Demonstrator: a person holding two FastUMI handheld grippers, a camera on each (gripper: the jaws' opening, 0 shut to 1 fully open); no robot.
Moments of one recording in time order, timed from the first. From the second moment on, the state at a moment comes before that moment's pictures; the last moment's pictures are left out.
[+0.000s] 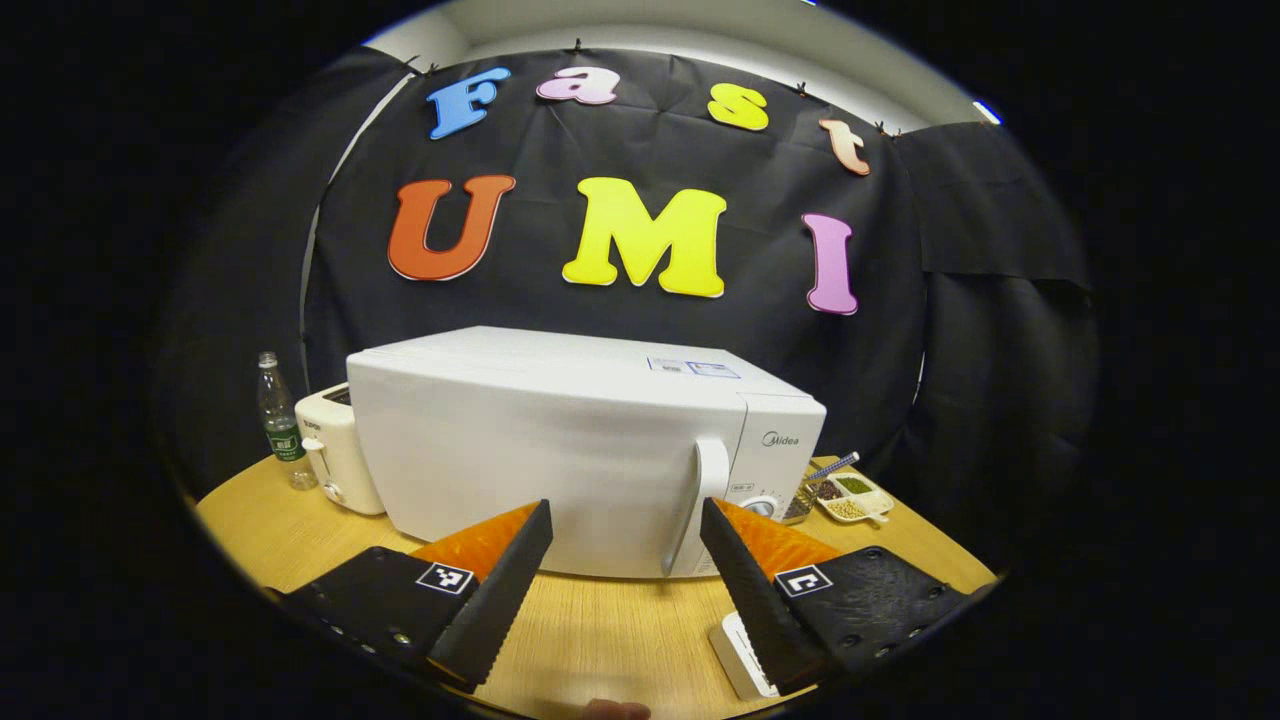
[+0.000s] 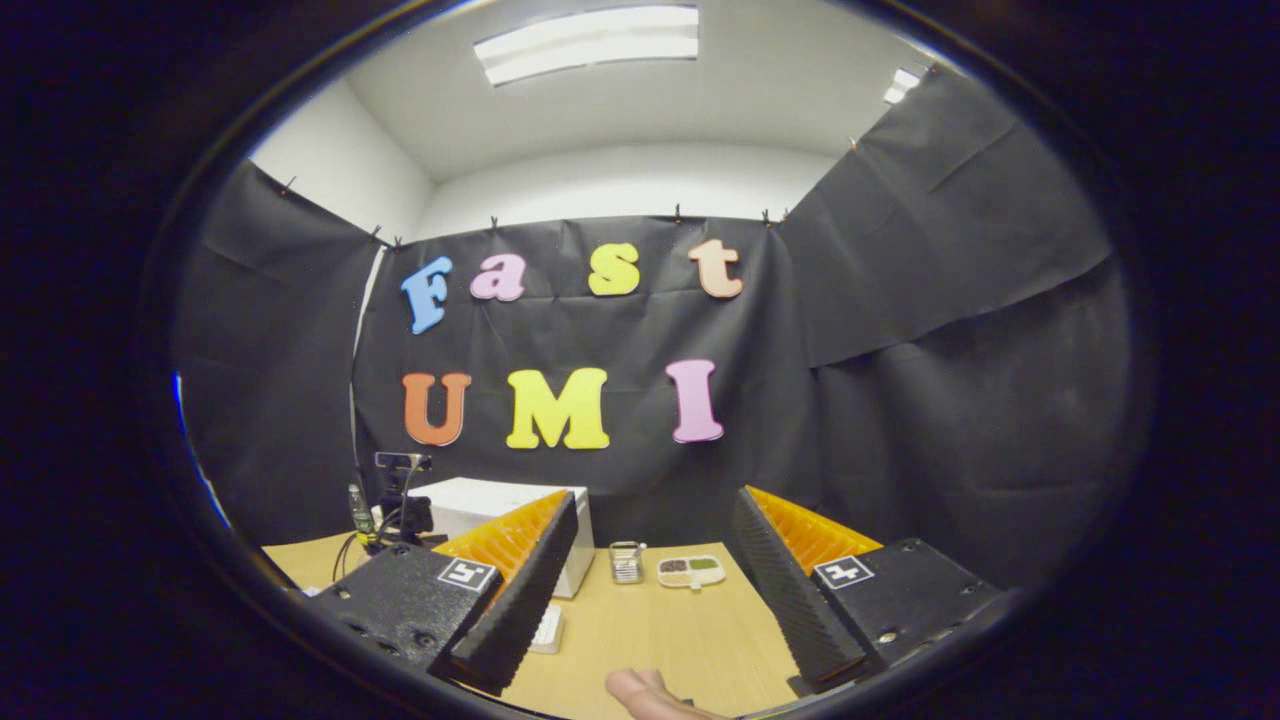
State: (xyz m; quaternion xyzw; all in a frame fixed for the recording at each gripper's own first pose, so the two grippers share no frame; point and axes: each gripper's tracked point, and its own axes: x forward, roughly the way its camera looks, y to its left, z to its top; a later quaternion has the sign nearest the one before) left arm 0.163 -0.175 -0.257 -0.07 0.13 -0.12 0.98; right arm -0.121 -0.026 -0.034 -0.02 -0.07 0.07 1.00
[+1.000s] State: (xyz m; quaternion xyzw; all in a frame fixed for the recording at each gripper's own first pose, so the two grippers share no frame) left arm -0.038 -0.072 -0.060 -0.05 0.06 -0.07 0.99; right arm -0.137 -0.015 -0.013 0.01 -0.07 0.06 1.00
